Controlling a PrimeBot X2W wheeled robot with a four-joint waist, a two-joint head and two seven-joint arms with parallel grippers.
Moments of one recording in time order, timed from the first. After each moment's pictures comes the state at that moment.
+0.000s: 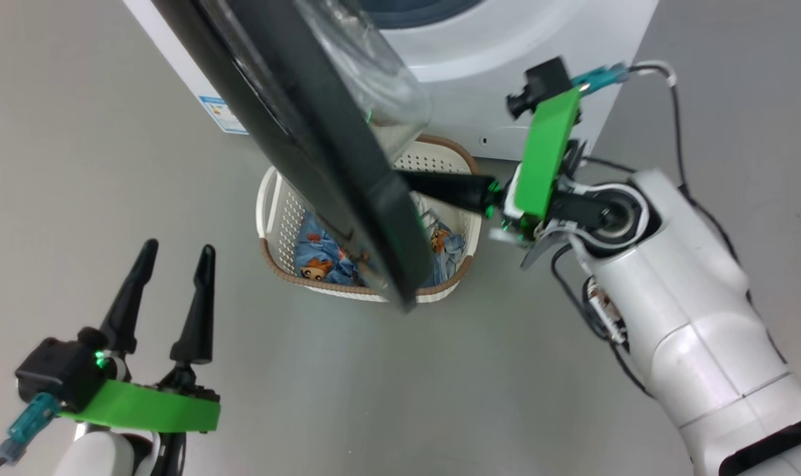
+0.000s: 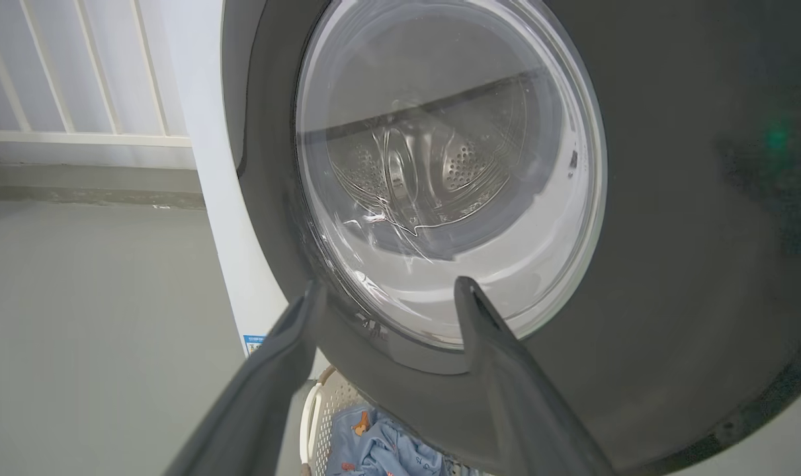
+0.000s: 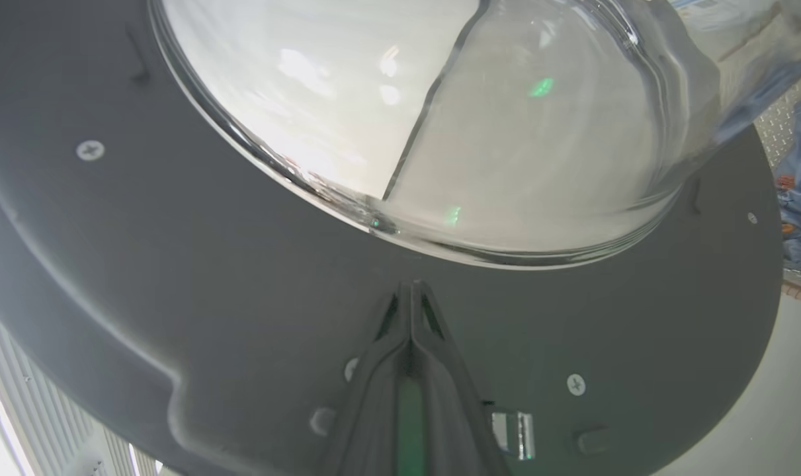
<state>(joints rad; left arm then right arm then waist) -0.22 0.19 -0.19 0.07 -0.41 -0.13 -0.25 -0.96 -0.09 0.43 0.63 1.56 0.13 0.82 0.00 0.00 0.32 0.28</state>
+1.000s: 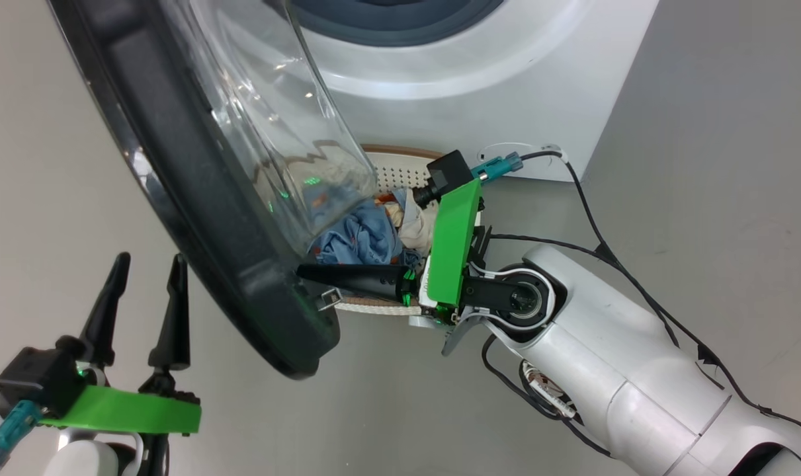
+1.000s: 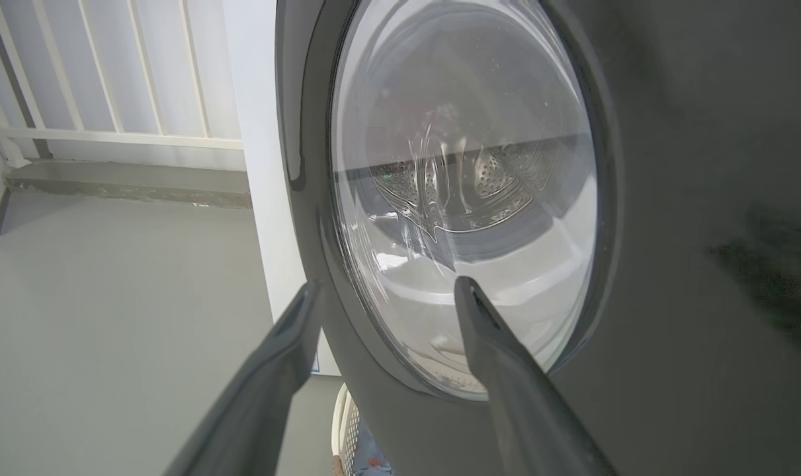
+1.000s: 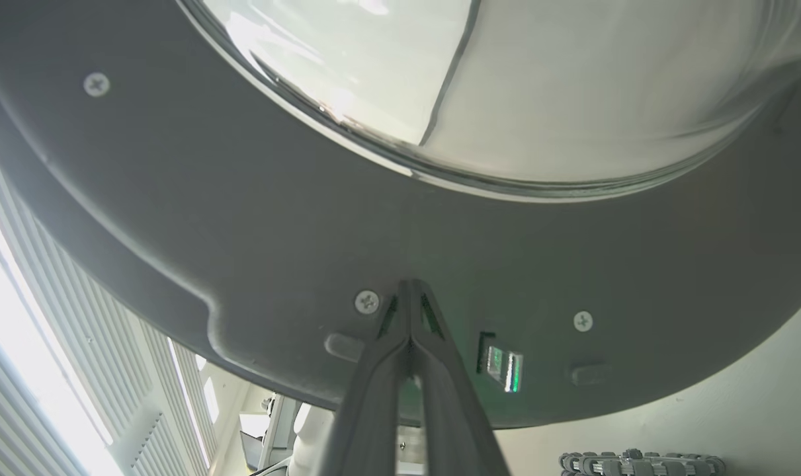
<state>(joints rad) -0.21 0.18 -0.12 0.12 -0.40 -0.13 -0.25 -0.92 -0.09 0.87 0.56 1.88 0.13 0.60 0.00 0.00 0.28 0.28</state>
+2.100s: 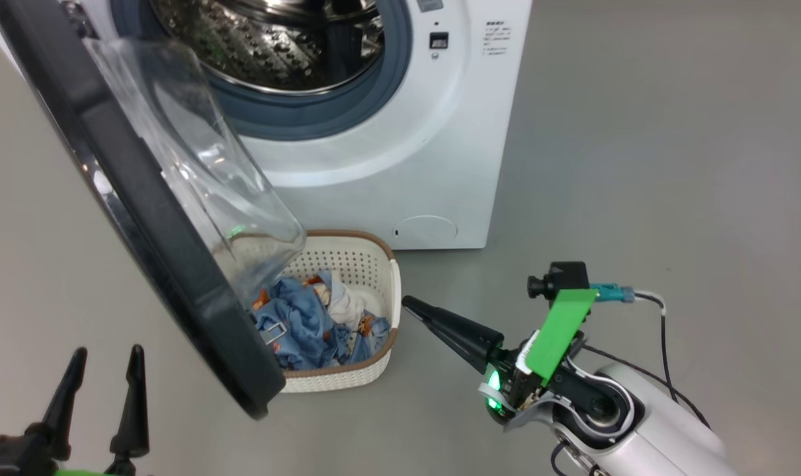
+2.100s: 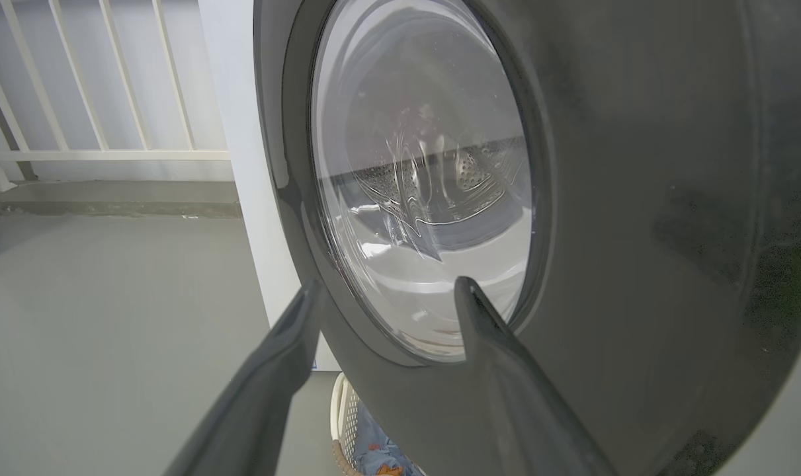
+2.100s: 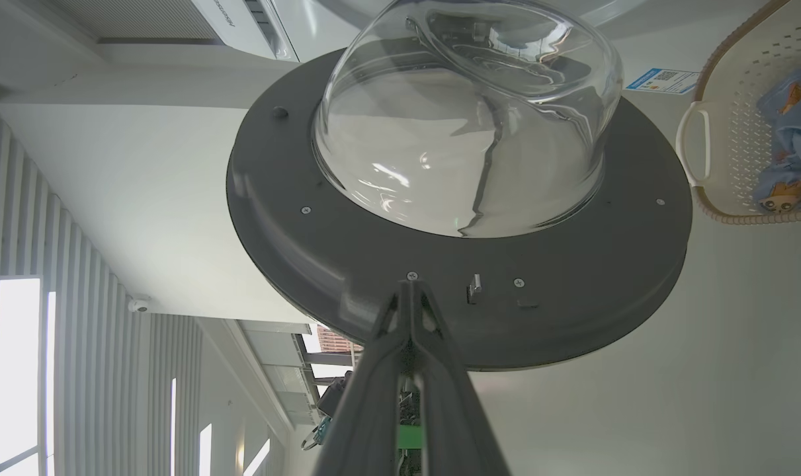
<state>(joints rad) -0.01 0.20 0.00 0.13 -0.31 -0.13 -0.25 -0.54 -0.23 0.73 0.31 1.98 0.13 0.33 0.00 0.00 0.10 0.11</state>
